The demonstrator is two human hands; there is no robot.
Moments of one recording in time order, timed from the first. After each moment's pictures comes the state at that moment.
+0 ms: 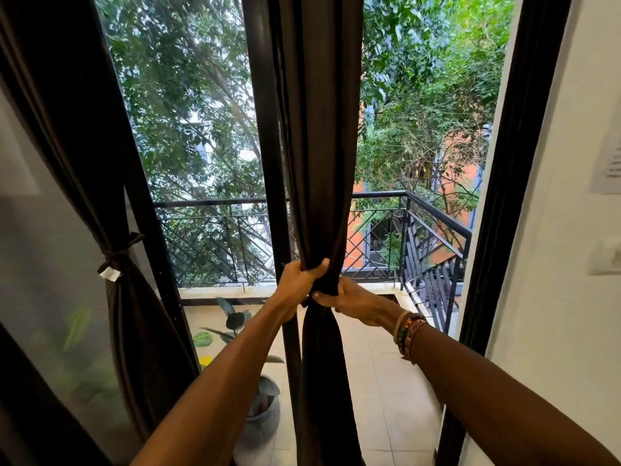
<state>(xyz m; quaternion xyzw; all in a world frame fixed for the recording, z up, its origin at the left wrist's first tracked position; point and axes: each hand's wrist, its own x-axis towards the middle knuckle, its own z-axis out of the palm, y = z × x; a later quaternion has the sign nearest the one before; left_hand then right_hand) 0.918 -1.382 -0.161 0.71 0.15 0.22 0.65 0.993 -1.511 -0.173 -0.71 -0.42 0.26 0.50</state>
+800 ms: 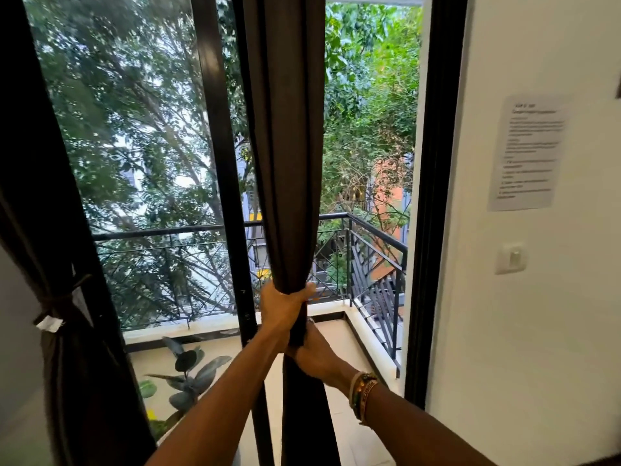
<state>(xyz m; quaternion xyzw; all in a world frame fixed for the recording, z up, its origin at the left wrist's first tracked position) 0.910 -1.421 -0.149 0.68 0.15 0.34 0.64 0.936 -1.498 -0.229 -0.76 -0.32 0.07 0.56</state>
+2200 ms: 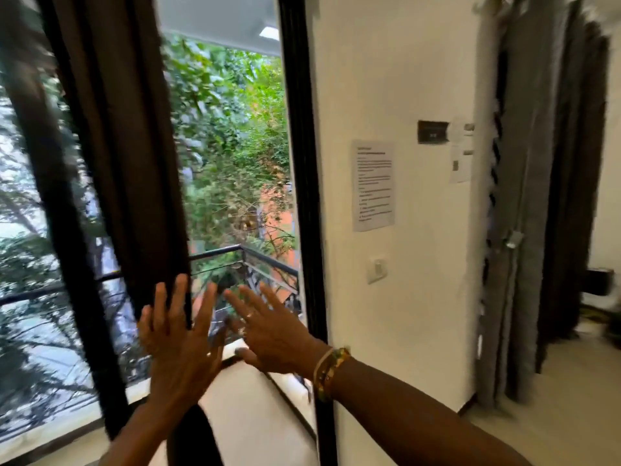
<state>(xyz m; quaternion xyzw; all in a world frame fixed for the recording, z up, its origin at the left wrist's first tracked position) 0.911 -1.447 -0.124 0.83 -0.11 0.55 0.04 0.974 -1.622 -0.129 -0.82 -0.39 -0.41 -0.12</state>
